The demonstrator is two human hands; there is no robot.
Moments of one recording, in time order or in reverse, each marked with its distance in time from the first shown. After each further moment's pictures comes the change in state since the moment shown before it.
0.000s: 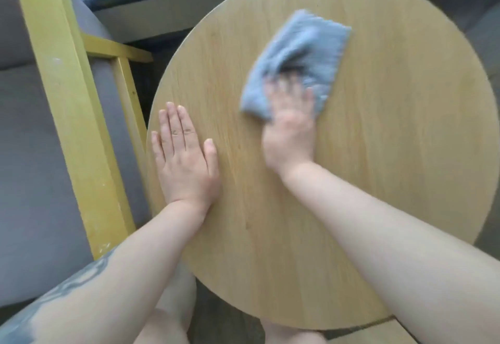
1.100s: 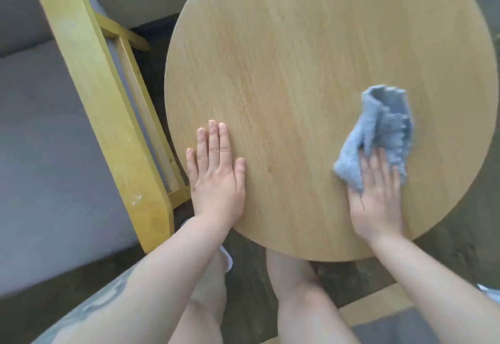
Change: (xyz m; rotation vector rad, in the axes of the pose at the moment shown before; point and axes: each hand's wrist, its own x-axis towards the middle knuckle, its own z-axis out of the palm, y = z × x) left_hand -0.101 -0.031 -0.001 -0.039 -0.227 0.168; right_hand -0.230 0.057 -0.038 -0.100 -0.142 0.364
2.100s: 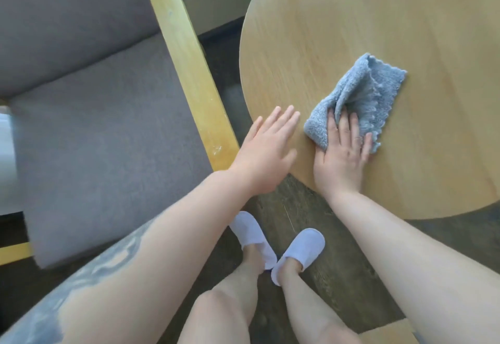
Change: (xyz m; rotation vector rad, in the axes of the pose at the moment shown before) left_hand -0.034 -0.049 -0.066 -0.074 -0.246 0.450; right_hand -0.030 -0.165 0.057 0.047 0.065 0.068
